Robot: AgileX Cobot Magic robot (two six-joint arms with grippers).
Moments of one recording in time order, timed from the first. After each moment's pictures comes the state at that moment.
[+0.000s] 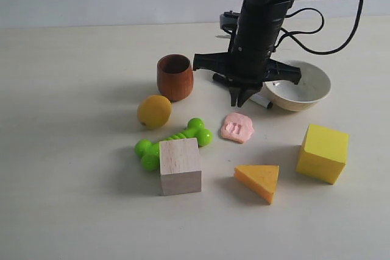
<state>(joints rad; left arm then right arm) 0.04 0.01 0.00 0.06 0.37 -0.21 0.49 2.07 -1.52 0.07 1.03 0.59</state>
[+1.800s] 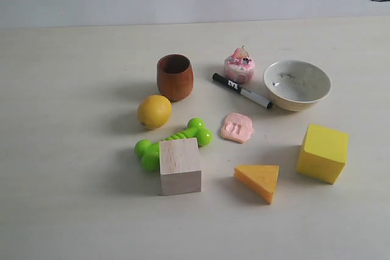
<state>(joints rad) 0.04 0.01 0.00 0.06 0.37 -0.21 0.38 1.20 -1.02 -0.51 0.75 0.77</state>
